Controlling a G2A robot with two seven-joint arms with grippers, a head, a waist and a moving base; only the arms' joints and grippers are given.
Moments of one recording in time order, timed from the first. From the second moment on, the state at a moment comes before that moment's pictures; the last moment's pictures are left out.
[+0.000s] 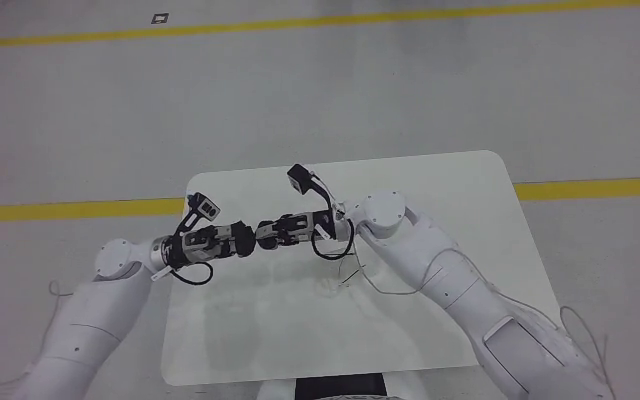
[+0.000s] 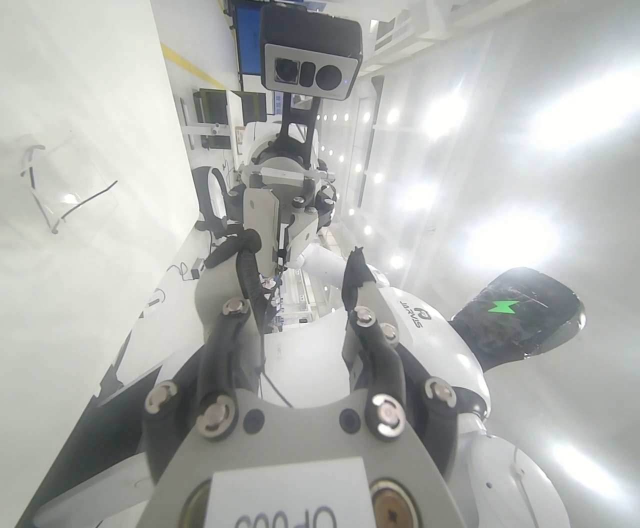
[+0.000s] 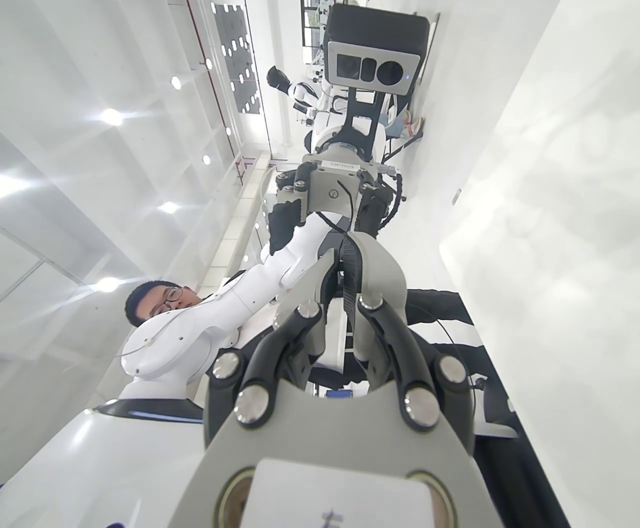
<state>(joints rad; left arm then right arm) 1.25 -0.84 -1.16 -1.27 -0.99 -0.30 -1.38 -0.88 -1.43 0.77 -1.18 0.37 -0.08 1.02</state>
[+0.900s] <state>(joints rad) 1.27 -0.85 -1.17 -1.27 -0.97 -0.29 -1.39 -0.89 -1.43 0.78 -1.18 0.36 -0.08 1.02</state>
